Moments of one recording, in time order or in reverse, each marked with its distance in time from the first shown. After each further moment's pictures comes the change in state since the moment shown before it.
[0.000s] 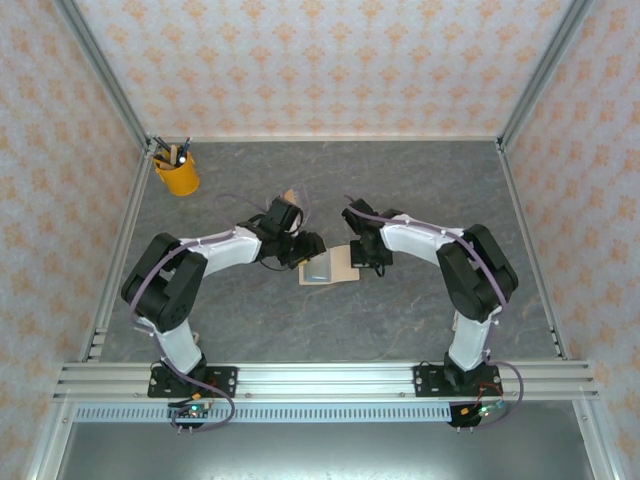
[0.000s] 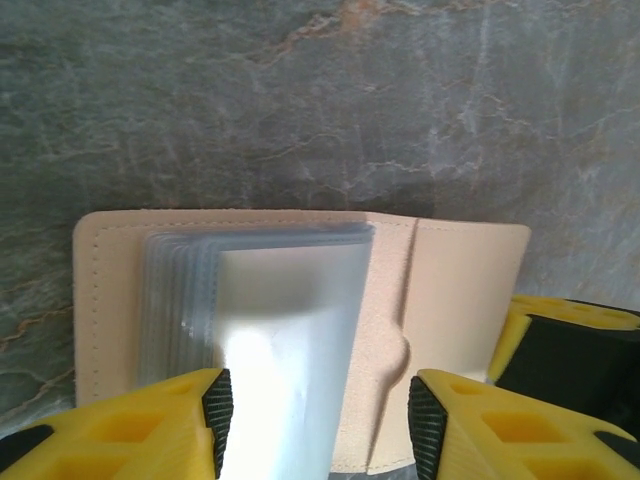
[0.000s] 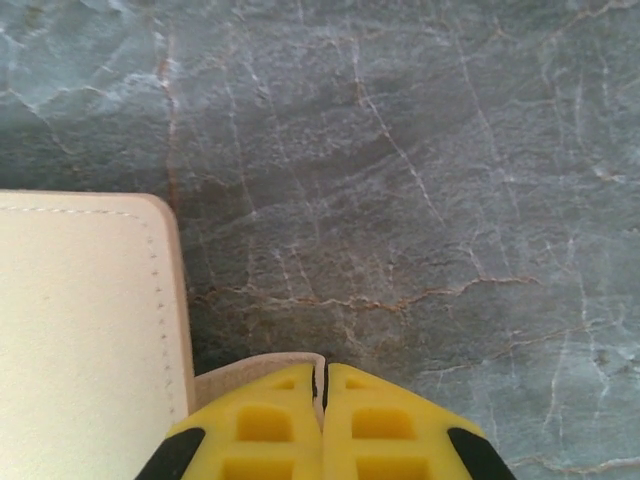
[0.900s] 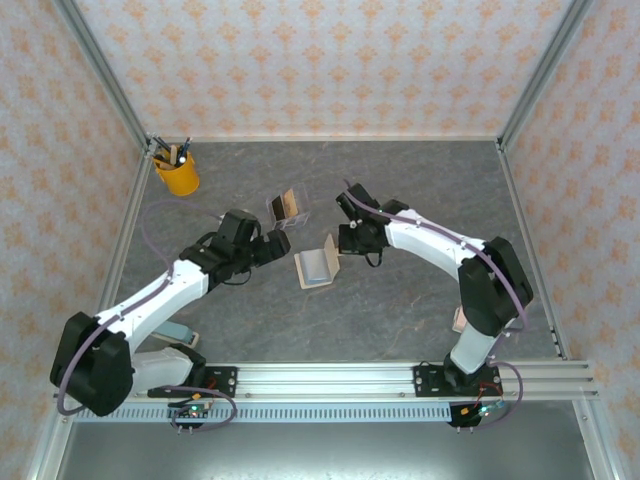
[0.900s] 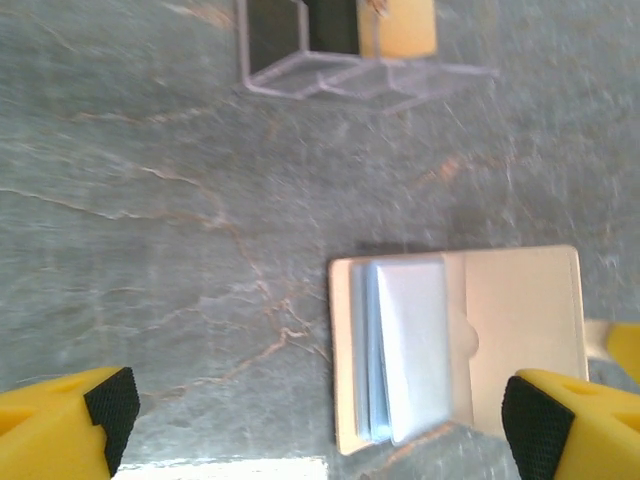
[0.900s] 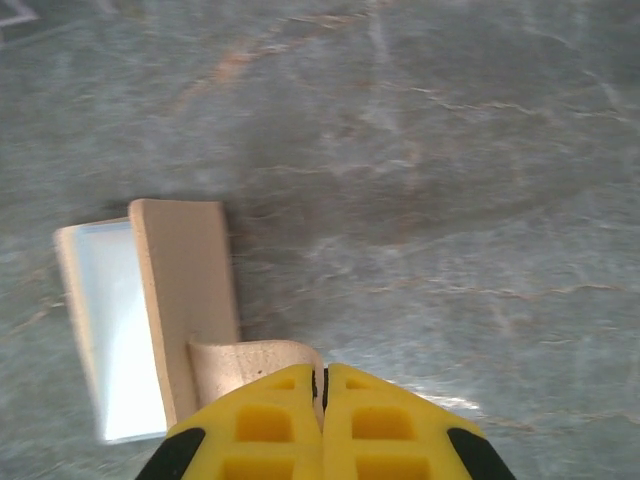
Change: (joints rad) left arm 0.067 -0.530 -0.231 -0.175 -0.326 0.118; right arm 0.047 -0.117 0.086 -0.024 -0.056 0.052
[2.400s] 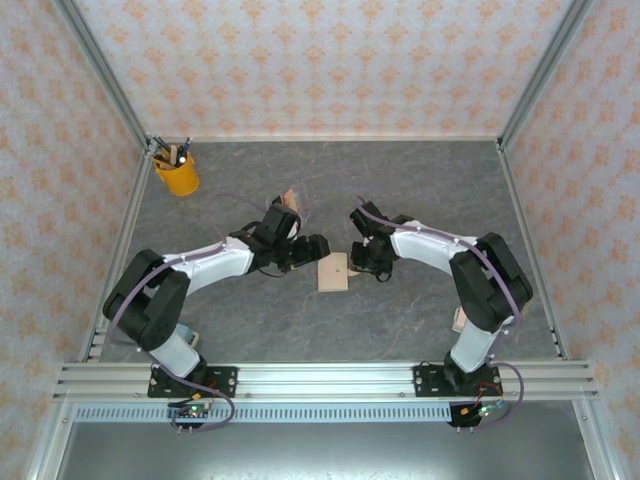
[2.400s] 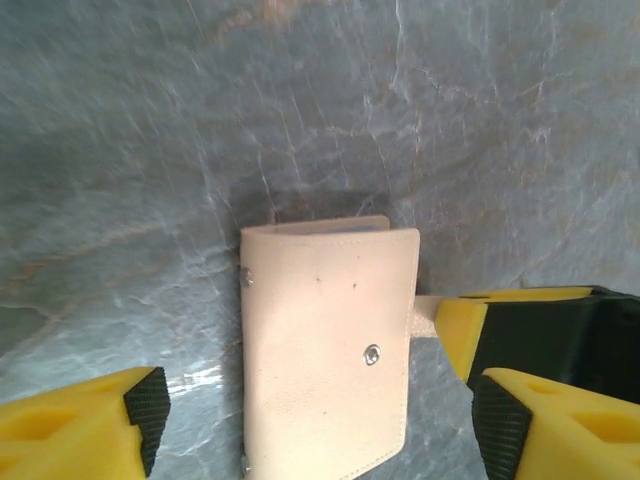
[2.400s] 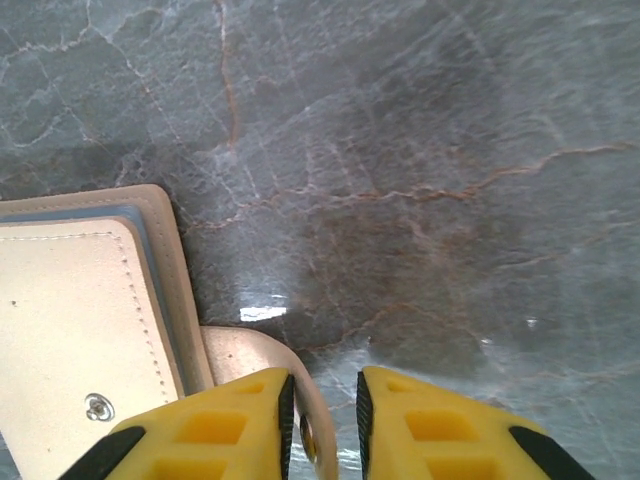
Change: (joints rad) left arm -0.112 0.372 0.138 0.206 0.235 -0.039; right arm -0.060 0.025 -0.184 0.095 -0.130 0.107
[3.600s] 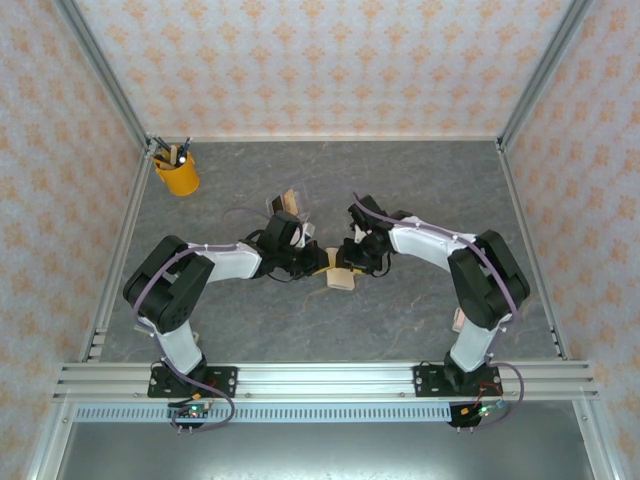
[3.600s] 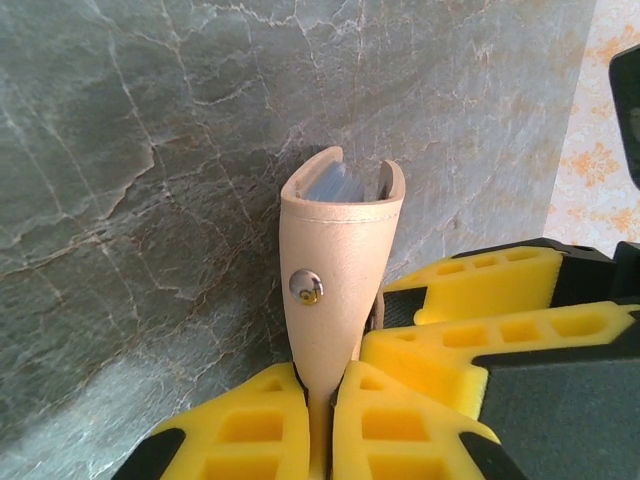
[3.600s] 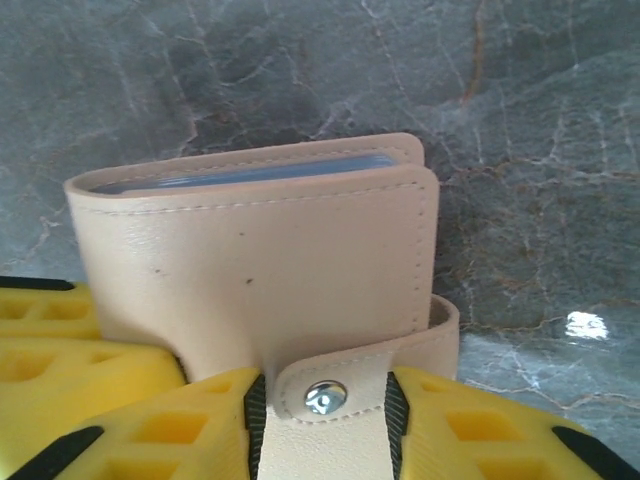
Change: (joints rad) left arm 0.008 0.156 -0.072 0.307 0.304 -0.098; right arm -0.006 0.021 0.047 0.019 -0.221 -0.038
